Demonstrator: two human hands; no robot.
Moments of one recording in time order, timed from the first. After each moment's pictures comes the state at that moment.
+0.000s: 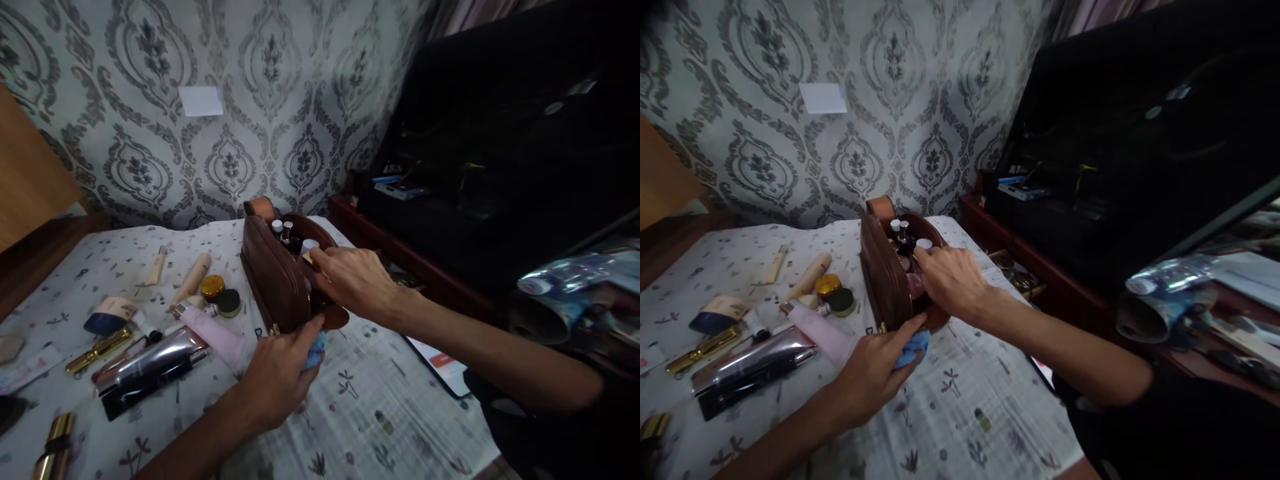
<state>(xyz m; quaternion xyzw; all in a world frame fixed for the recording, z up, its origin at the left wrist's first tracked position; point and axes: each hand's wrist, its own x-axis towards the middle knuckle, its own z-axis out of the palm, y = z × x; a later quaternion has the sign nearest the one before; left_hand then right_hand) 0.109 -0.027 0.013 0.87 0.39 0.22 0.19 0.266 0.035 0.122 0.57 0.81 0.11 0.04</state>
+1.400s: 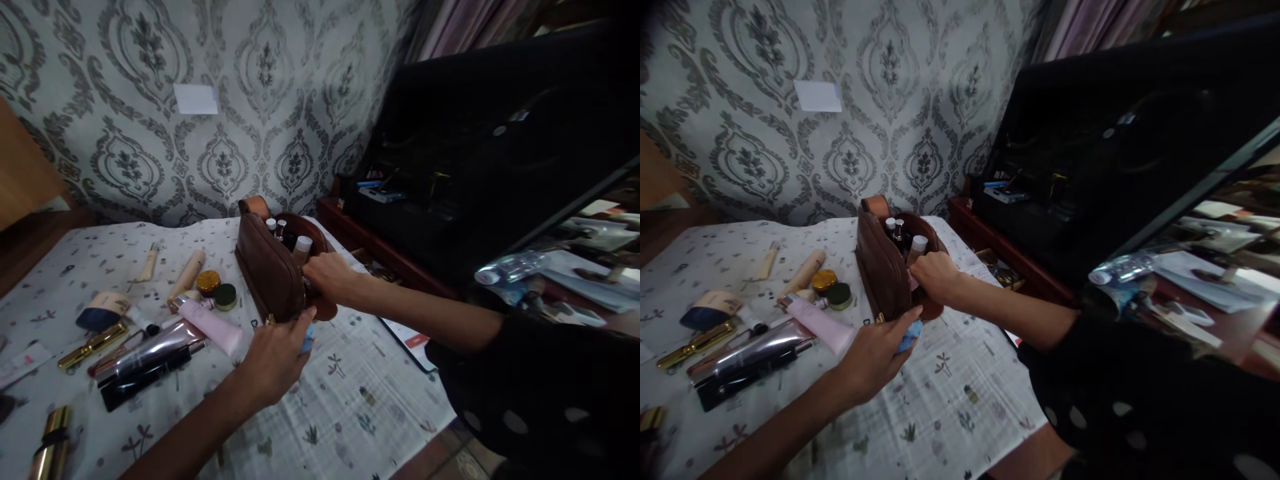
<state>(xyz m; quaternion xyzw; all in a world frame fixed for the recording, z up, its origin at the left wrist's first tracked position) 0.108 -0.030 0.027 0.88 0.43 0.11 0.18 0.252 0.049 0.110 0.54 0.82 0.07 0.17</state>
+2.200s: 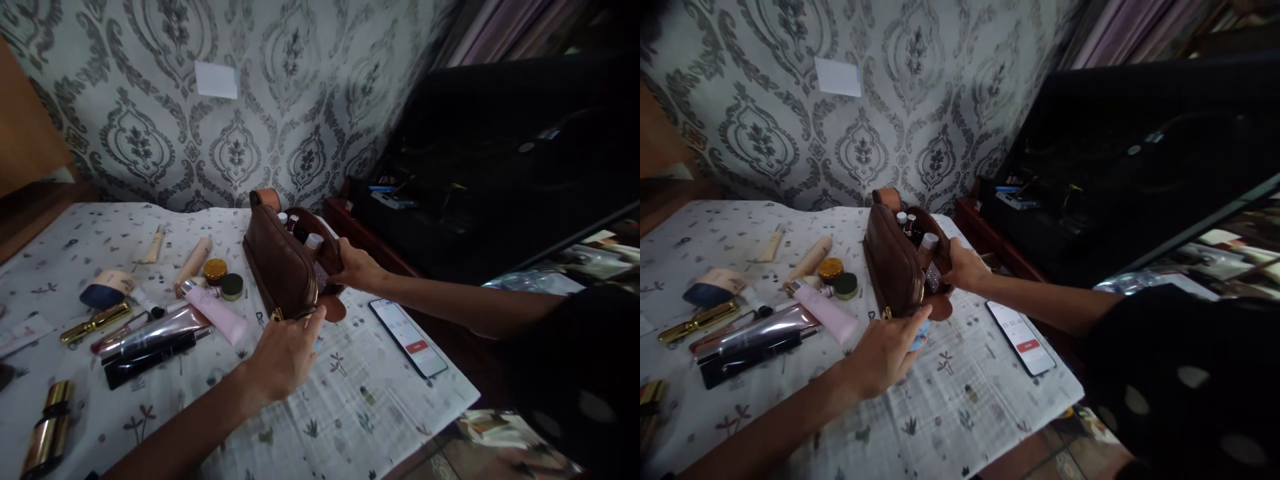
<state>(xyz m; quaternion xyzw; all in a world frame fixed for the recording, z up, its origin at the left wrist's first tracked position) 0.106 -0.032 0.013 0.90 0.38 0.16 0.14 0.288 0.063 0.094 0.71 0.70 -0.06 0.00</state>
